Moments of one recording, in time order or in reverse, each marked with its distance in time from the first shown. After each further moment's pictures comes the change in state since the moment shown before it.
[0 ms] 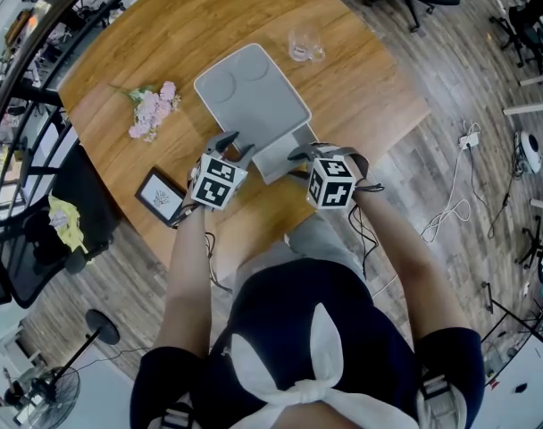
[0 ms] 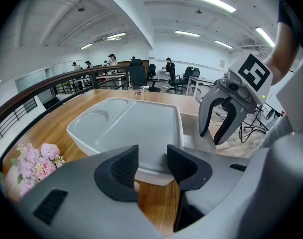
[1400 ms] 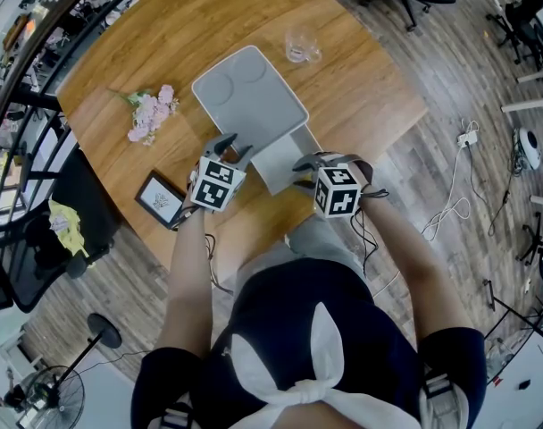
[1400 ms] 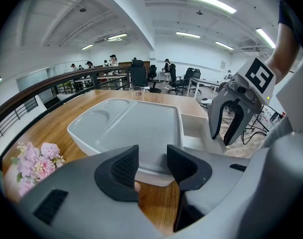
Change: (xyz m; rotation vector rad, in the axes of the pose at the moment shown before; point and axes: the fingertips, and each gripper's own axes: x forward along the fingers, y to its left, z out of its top) left arm -0.002 -0.004 0.003 -0.006 -0.014 0.008; right arm -0.013 0.030 -0.012 -0.020 0.015 0.055
